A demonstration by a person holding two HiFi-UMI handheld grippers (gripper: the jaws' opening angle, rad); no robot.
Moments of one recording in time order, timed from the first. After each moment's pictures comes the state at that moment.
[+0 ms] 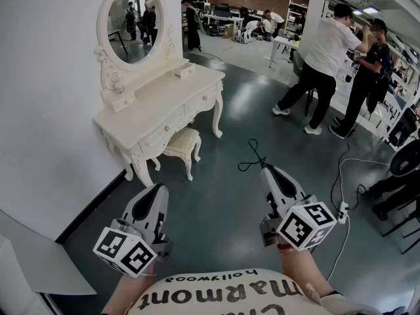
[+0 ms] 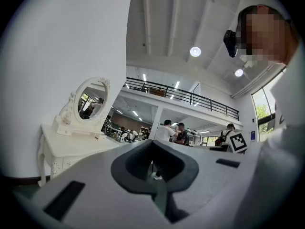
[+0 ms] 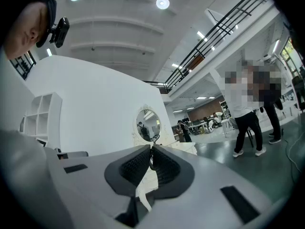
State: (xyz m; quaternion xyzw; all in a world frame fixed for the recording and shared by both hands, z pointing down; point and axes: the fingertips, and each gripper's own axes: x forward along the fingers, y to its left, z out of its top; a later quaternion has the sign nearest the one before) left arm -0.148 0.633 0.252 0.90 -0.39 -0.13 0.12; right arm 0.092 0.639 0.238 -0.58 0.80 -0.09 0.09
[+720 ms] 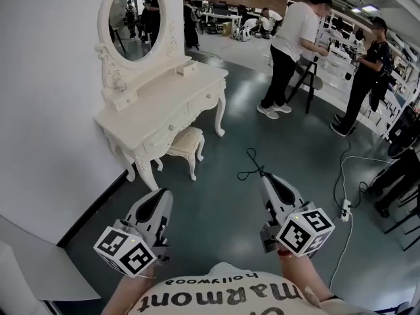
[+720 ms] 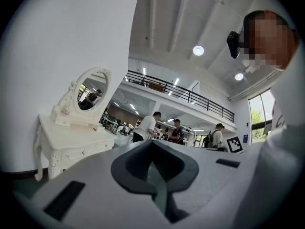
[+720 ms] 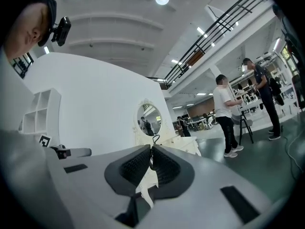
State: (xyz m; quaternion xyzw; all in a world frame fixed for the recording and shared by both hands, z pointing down) left arm -0.179 0.610 0.289 0.92 -0.36 -0.10 0.15; right arm 0.049 0.621 0.281 -0.58 0.80 -0.10 0.08
